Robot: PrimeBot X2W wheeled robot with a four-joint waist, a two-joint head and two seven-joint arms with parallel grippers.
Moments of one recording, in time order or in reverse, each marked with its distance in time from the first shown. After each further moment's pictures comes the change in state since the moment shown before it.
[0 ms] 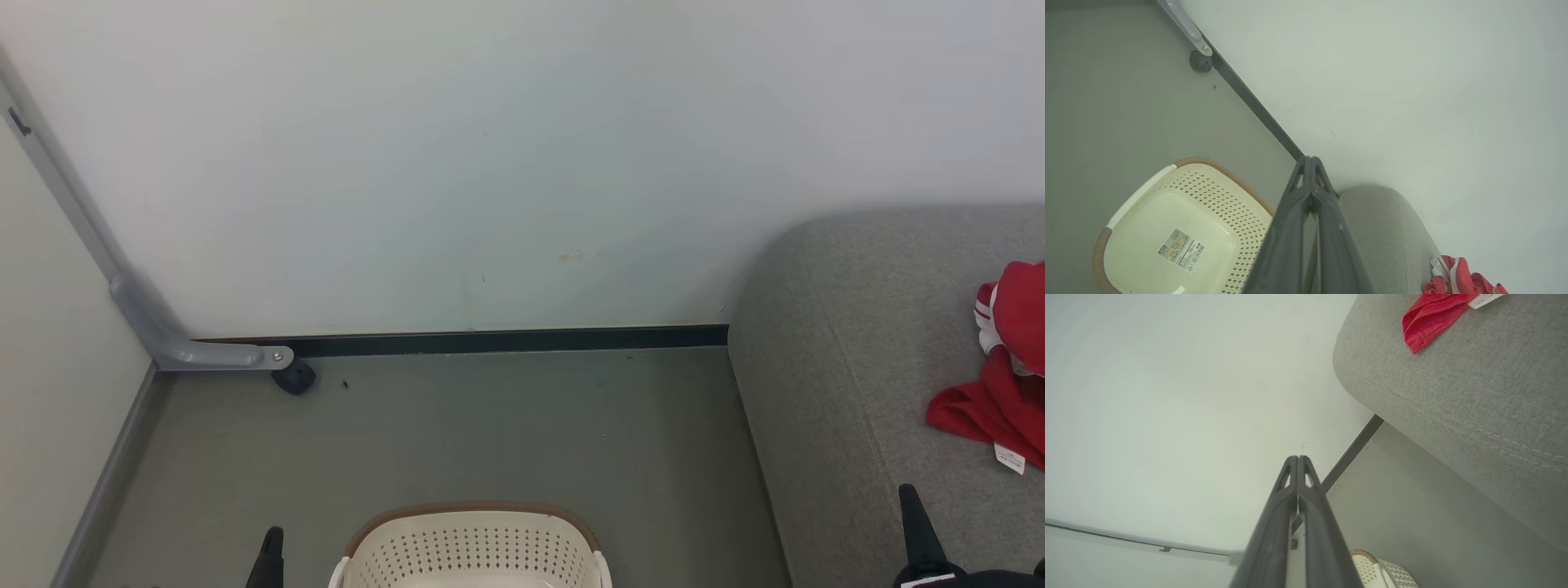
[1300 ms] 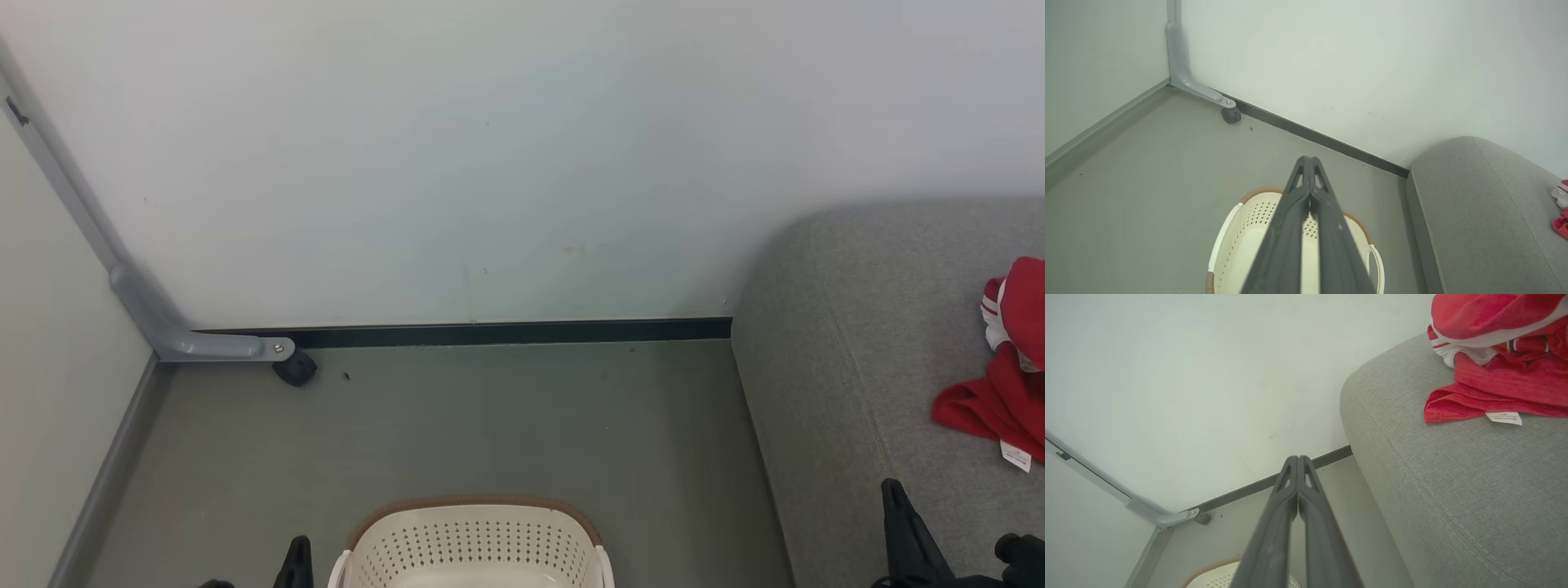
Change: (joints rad) left arm 0.025 0.014 -0.128 0.004 0.493 0.097 -0.135; right arm 0.023 -0.067 0.114 -0.024 -0.501 -0.044 -0.127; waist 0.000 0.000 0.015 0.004
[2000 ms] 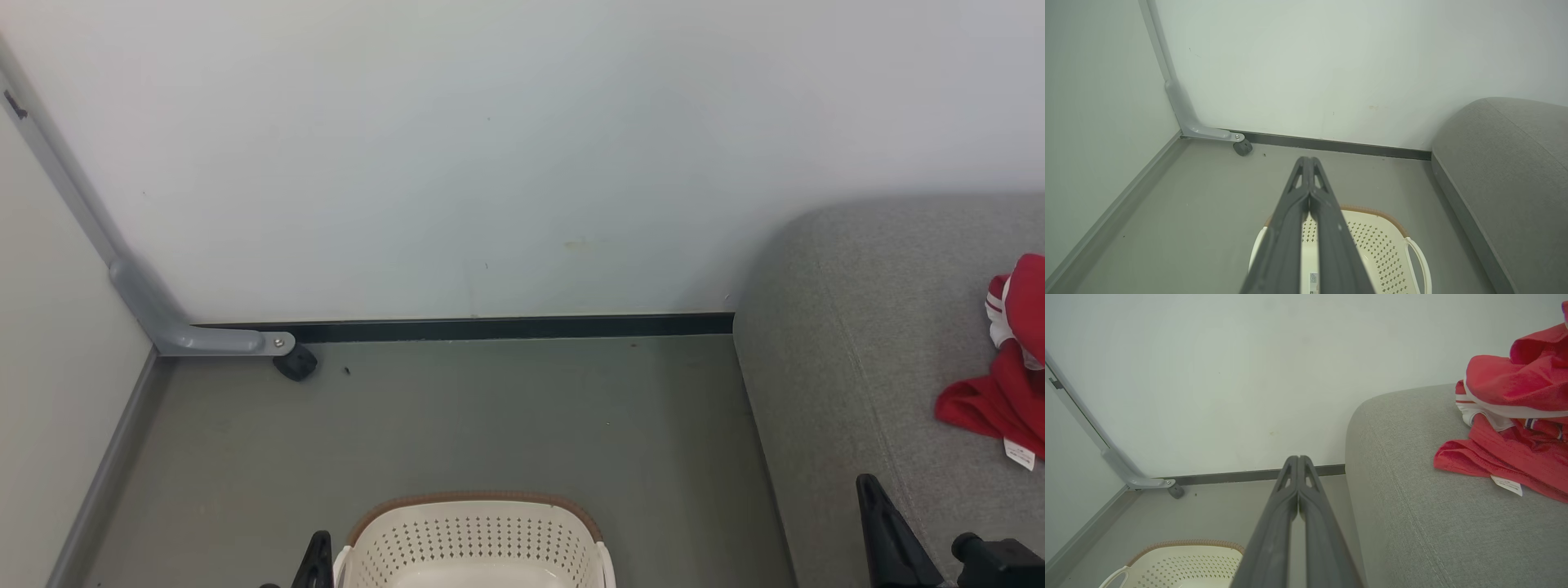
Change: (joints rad) left arm 0.004 0.011 -0.069 -0.002 0.257 0.054 -0.075; right arm 0.005 -0.032 0.064 -0.021 -0.258 -0.018 -0.076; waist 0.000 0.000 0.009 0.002
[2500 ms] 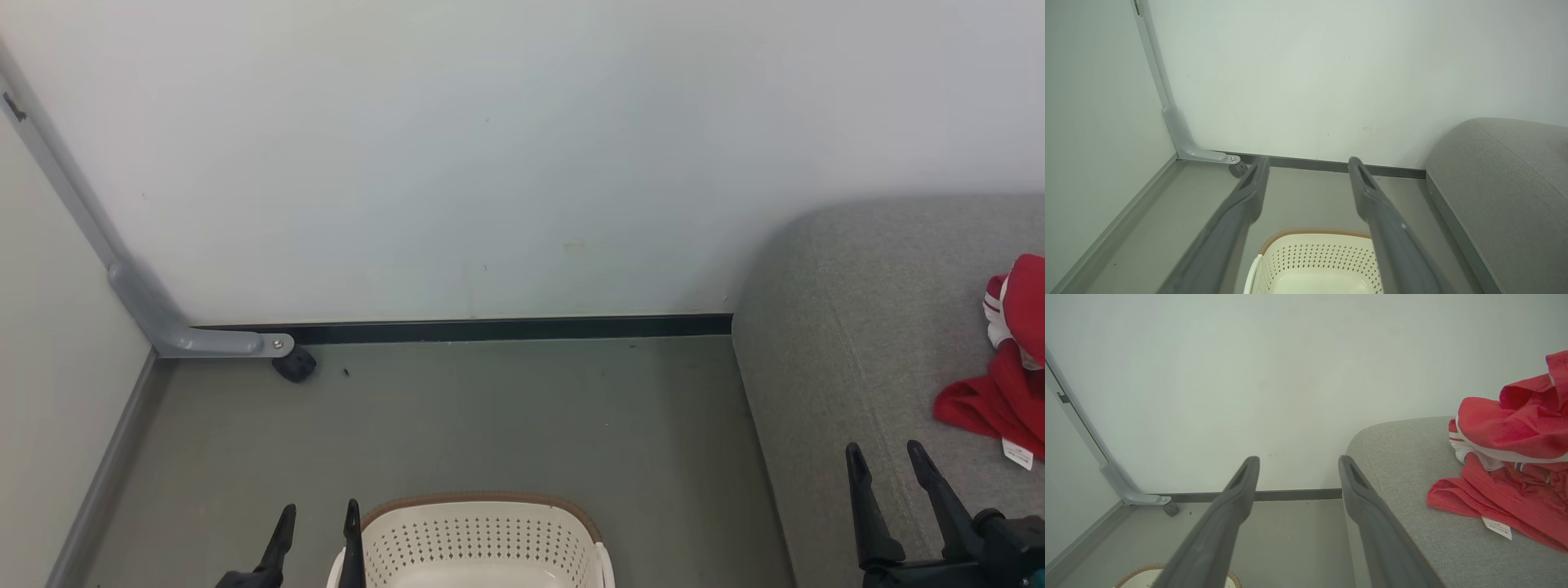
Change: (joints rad) left arm -0.022 0.003 0.003 -0.045 0.002 0.001 -0.005; right arm -0.026 -0.033 -0.009 -0.039 -0.003 -0.001 -0.011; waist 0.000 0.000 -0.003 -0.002
